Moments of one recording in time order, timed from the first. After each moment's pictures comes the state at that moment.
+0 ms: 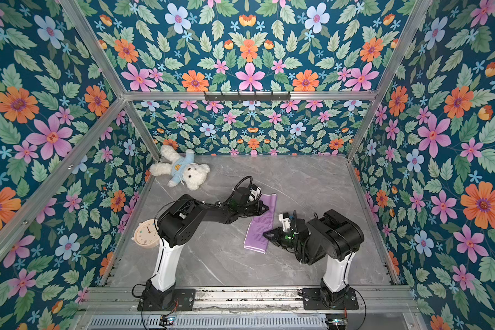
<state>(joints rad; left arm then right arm) -0.71 2.17 1.16 0.39 0.40 -0.72 0.47 1.83 0.22 1.08 -0.62 1.10</state>
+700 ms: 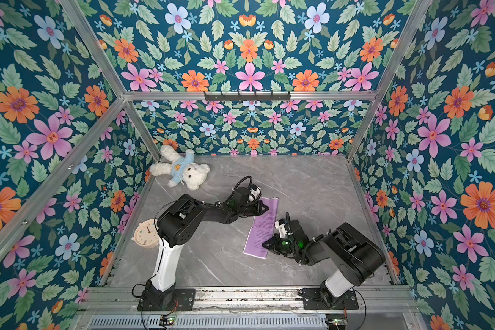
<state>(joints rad) -0.71 2.17 1.16 0.40 0.41 -0.72 0.58 1.54 0.25 0.55 -0.56 1.02</state>
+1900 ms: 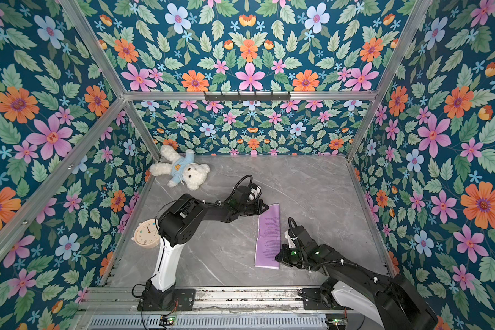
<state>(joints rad) -0.70 2.19 1.19 0.38 0.41 -0.73 0.64 0.95 0.27 -0.29 -0.42 0.95</state>
